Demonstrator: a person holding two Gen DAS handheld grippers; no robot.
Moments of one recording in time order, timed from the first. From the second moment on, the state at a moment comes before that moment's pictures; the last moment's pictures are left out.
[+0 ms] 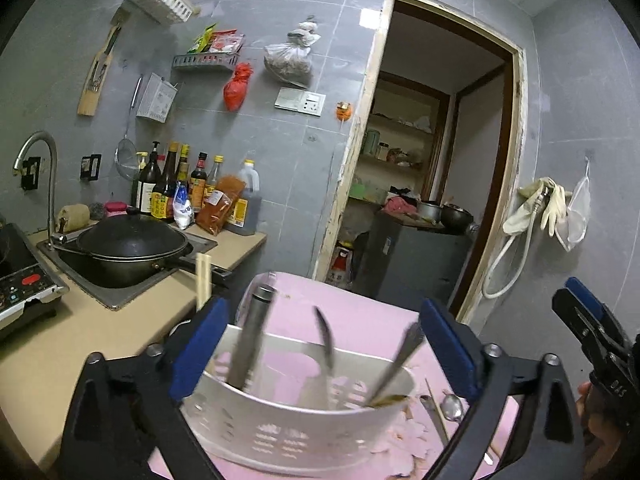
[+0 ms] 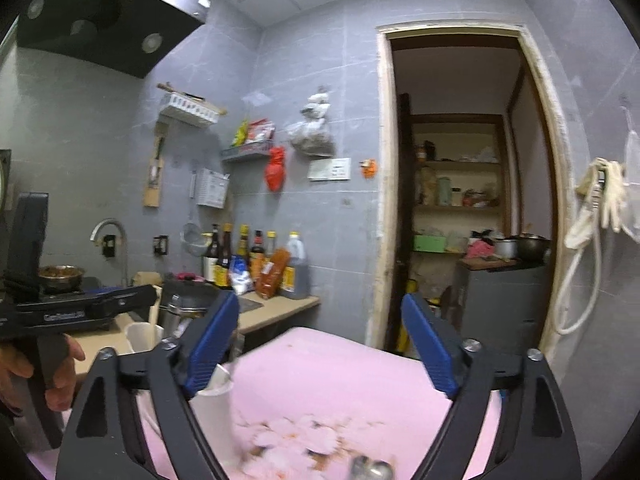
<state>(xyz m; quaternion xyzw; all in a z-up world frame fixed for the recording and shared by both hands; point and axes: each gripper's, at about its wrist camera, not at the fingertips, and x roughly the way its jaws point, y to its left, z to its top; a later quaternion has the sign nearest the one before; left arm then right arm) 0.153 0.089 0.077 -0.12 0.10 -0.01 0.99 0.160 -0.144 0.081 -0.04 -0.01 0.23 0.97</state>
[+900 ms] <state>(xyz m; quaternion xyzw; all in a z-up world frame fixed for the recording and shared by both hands) 0.204 -0.070 -0.017 -0.02 0.35 -0.14 0.93 0.159 -0.250 -0.021 -0.06 0.27 0.18 0.94</state>
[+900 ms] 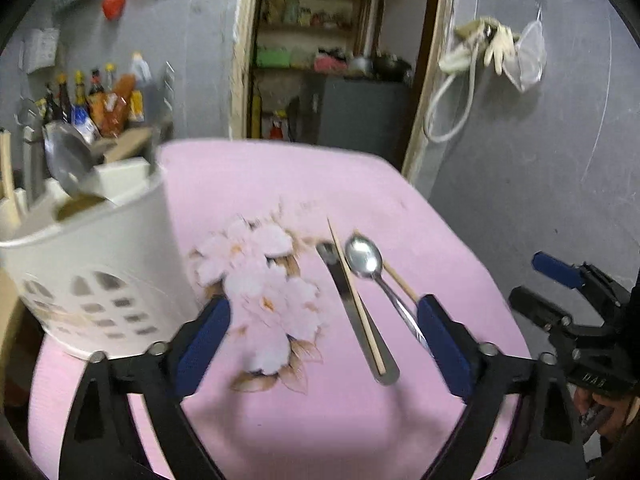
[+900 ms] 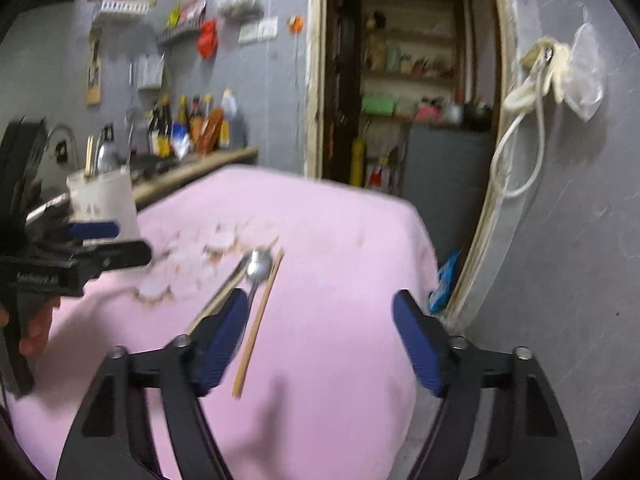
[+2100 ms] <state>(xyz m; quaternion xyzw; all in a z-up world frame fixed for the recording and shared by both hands) 0.209 -0.052 -0.053 -0.03 0.48 -0.13 0.87 0.149 -0.254 -0.057 -0.09 0.35 0.14 0.92</state>
